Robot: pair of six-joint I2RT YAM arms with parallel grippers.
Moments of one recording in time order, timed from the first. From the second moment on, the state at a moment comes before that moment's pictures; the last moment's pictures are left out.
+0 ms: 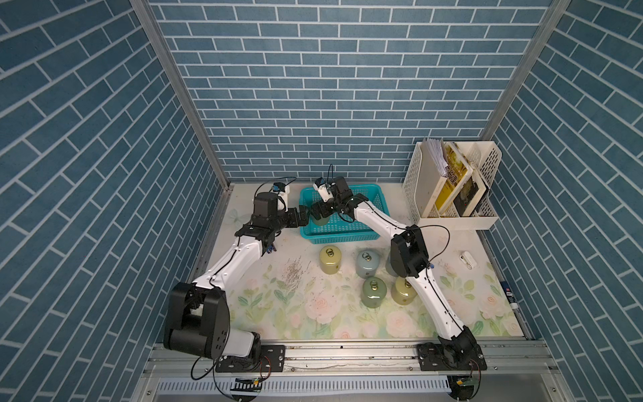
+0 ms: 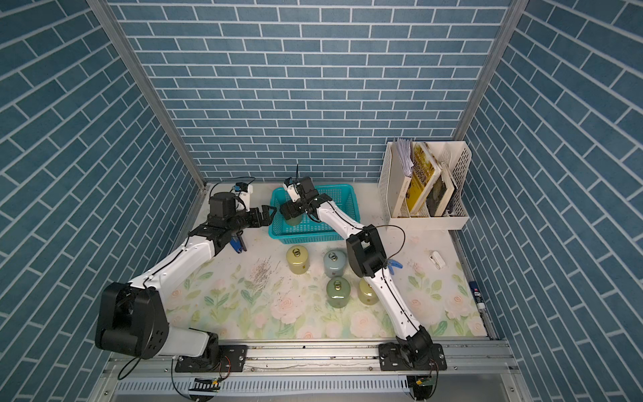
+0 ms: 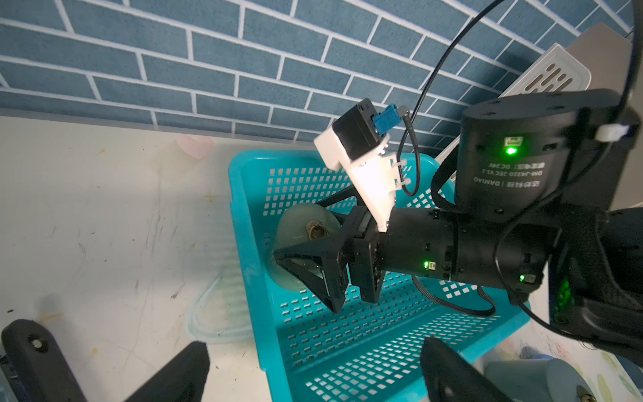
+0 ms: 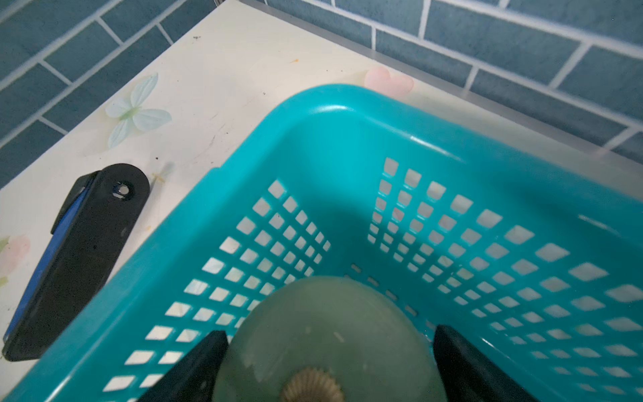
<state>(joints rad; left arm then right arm) -0.20 1.43 0.99 -0.08 0.25 -0.28 0.70 2.62 2.40 -0.48 -0.23 0.02</state>
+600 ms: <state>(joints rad) -0.20 1.41 0.97 -0.08 0.28 -0.28 0.71 2.48 2.15 -0.37 -0.16 0.02</state>
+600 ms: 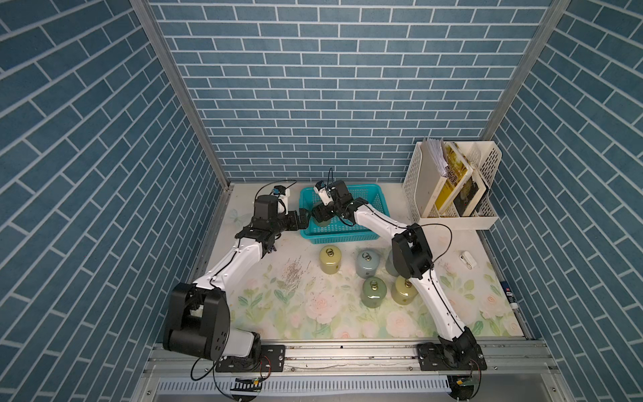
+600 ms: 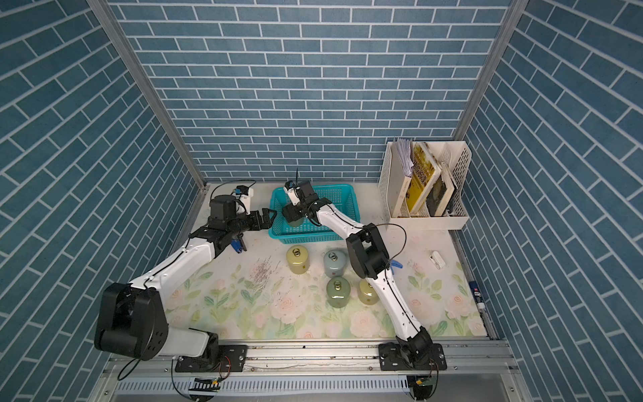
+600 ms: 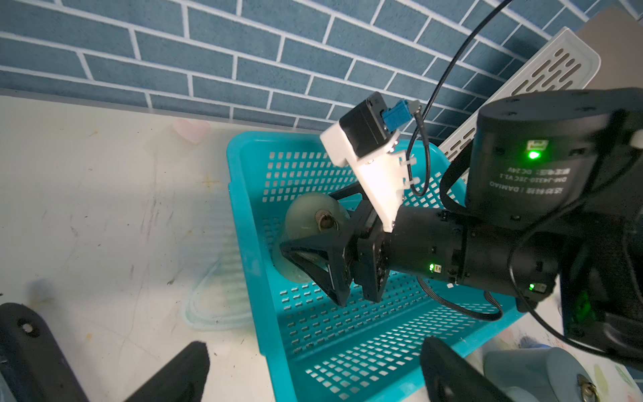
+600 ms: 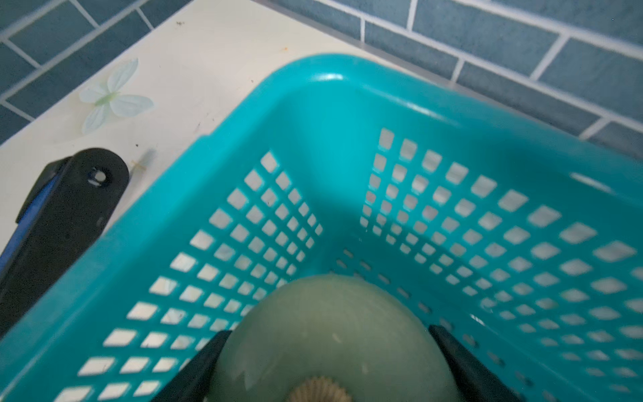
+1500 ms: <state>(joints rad) -0.33 1.13 0.88 -0.11 0.43 -0.20 0.86 1.47 1.22 -0.23 -0.17 -0.06</state>
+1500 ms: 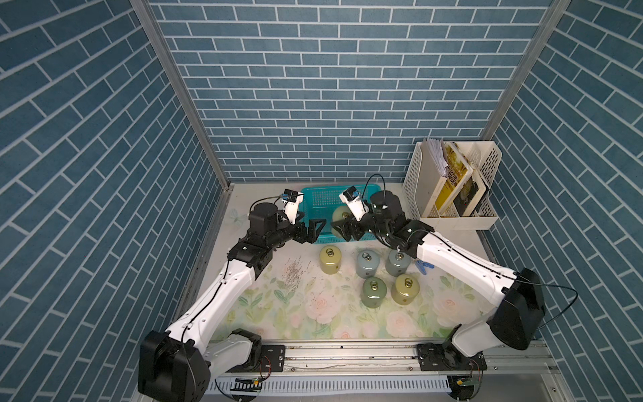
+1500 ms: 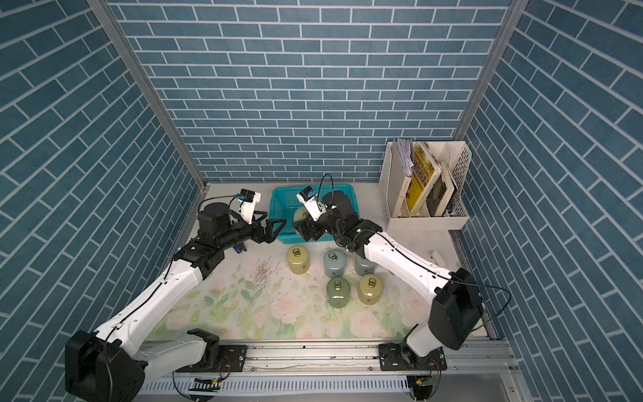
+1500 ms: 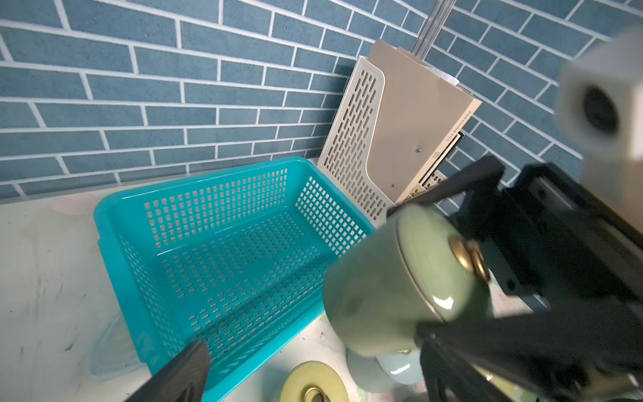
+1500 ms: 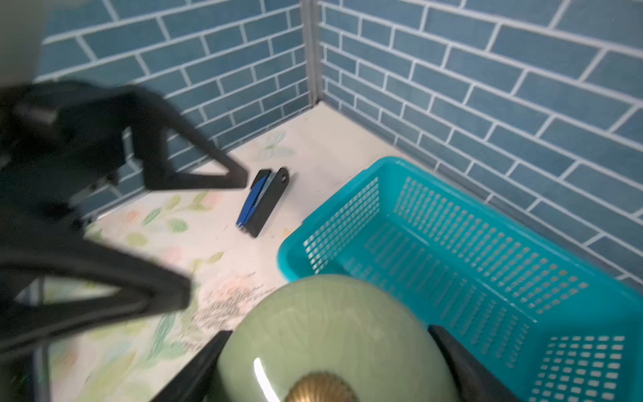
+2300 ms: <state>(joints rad) -0.37 1.05 0.67 -0.07 0.34 -0.27 1.13 1.46 0.78 -0.05 0.03 0.06</state>
